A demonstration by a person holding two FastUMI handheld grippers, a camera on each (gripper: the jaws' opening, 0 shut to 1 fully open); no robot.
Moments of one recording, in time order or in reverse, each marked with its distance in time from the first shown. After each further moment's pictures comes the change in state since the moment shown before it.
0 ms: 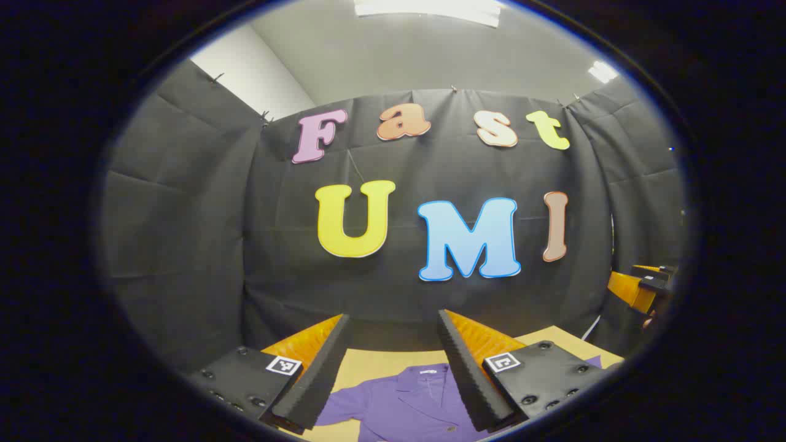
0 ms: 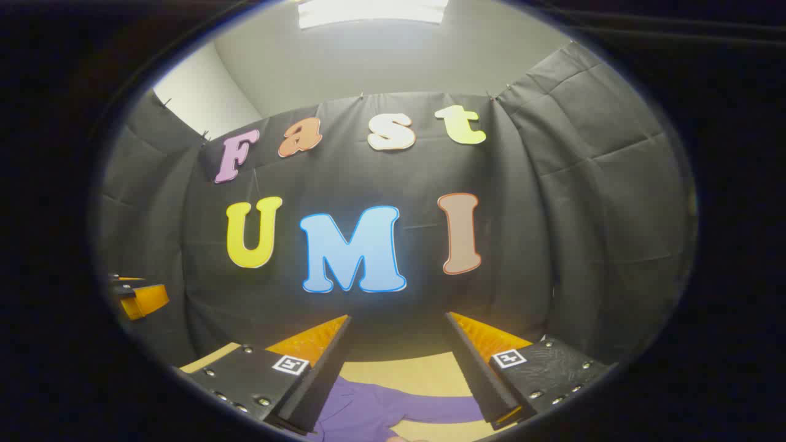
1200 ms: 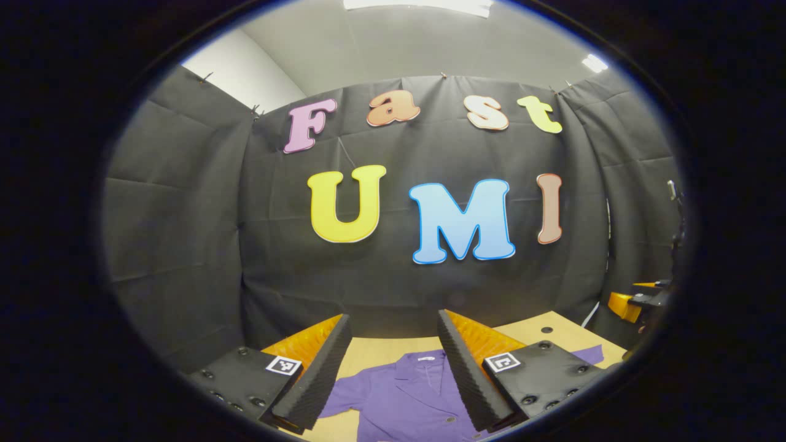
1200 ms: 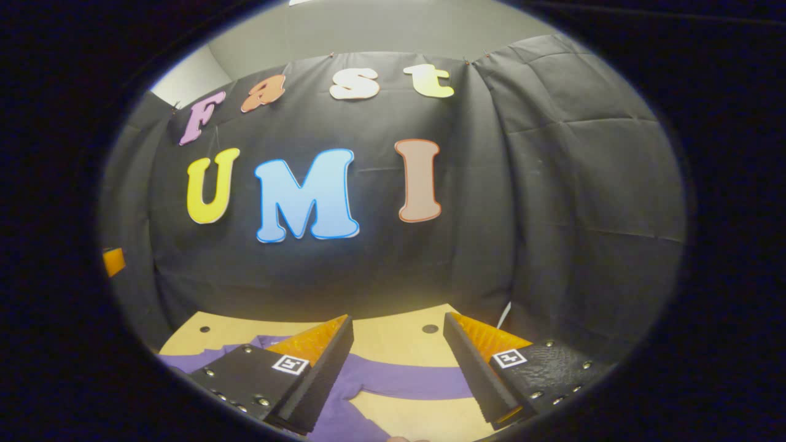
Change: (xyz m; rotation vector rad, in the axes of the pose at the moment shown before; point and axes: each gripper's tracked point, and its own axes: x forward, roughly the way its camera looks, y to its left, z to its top) left arm -0.004 -0.015 -0.032 0.027 0.071 -0.005; right arm 0.000 -0.090 -0.101 -0.016 0.260 -0.176
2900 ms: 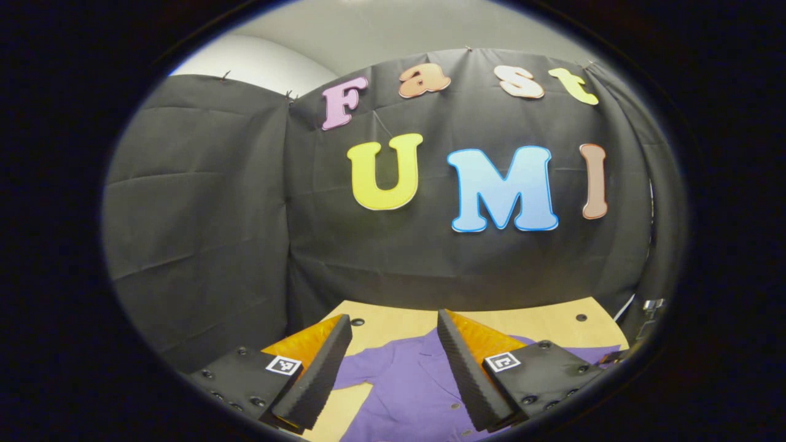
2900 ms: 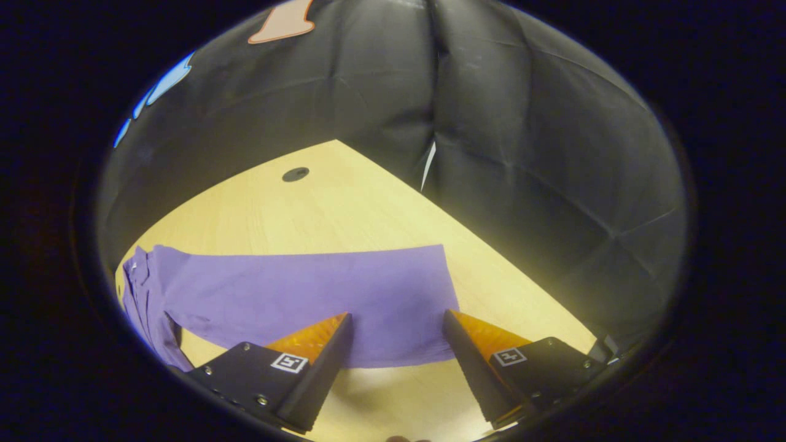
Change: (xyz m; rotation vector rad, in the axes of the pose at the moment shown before) left arm -0.007 -0.014 -0.046 0.000 0.136 0.276; right arm 0.141 -0.171 -0.316 0.124 0.685 -0.314
